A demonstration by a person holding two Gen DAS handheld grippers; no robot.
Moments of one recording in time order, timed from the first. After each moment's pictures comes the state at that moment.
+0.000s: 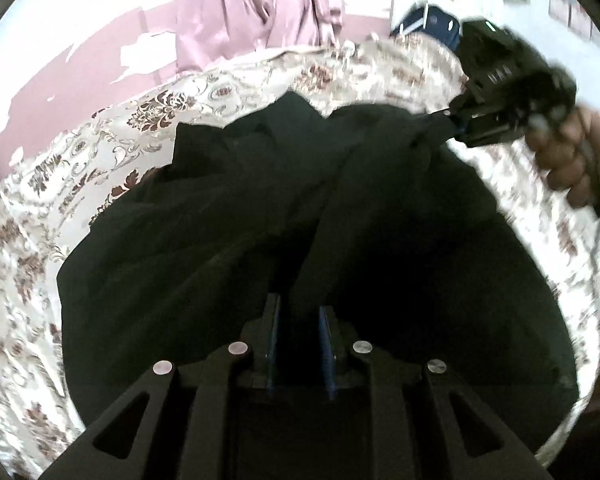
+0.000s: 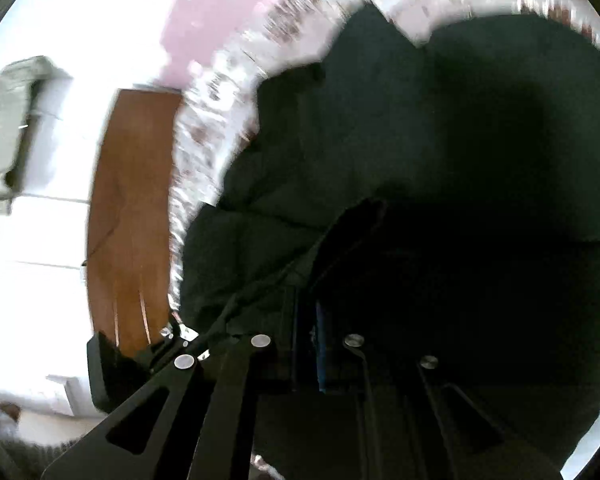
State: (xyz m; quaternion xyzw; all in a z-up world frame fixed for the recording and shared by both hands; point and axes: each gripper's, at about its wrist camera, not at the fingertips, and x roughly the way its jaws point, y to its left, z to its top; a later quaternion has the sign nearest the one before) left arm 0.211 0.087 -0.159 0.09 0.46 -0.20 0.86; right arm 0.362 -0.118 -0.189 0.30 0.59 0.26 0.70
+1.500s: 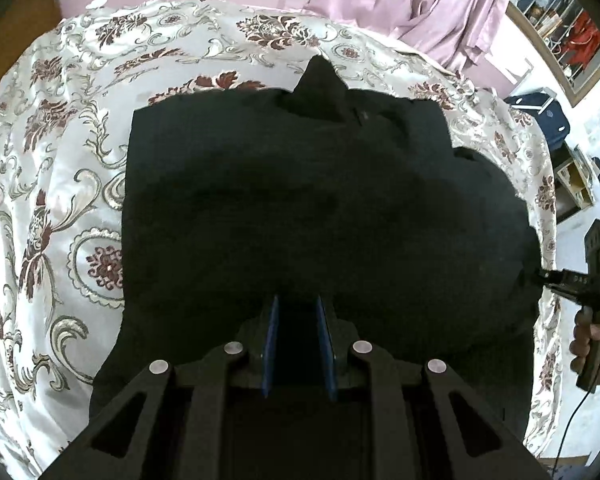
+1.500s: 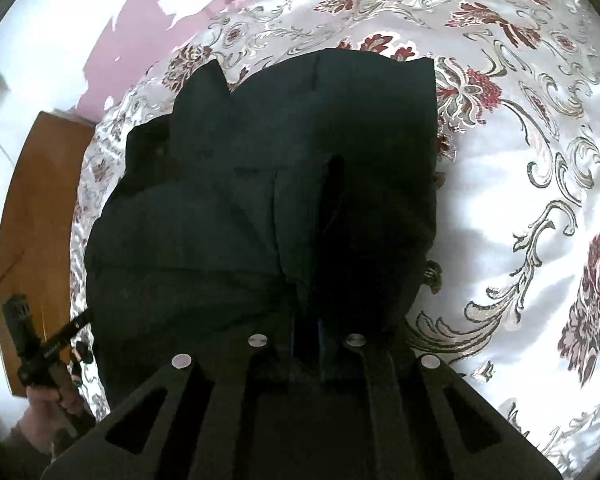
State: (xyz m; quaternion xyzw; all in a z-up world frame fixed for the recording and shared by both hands) left arm 0.324 0.152 -0.210 -0.12 0.54 -0.07 0.83; right arm 0.385 -0.198 -0.210 0.20 0.60 0.07 0.77
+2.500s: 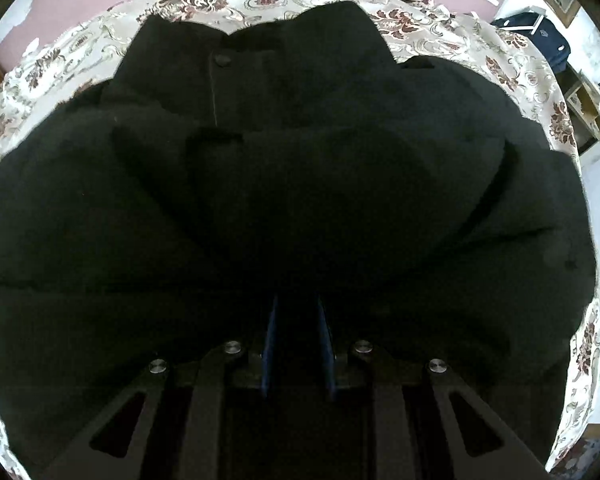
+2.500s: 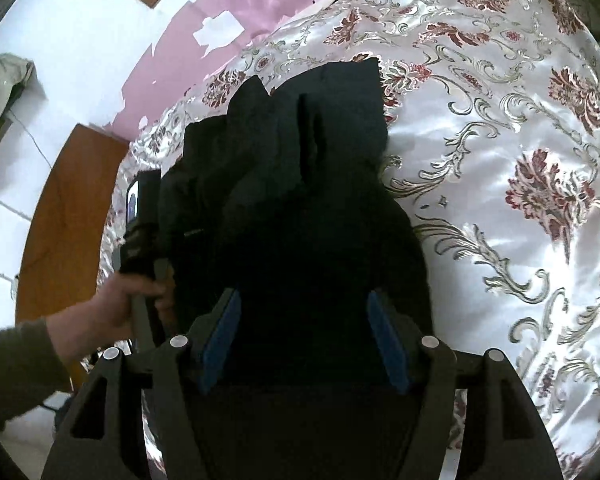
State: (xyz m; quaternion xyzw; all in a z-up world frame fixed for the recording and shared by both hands) left arm 0.370 -0.002 -0.257 0.00 0.58 -0.08 0.81; right arm 0.200 -0.237 -0.151 0.22 0.53 0.09 0.81
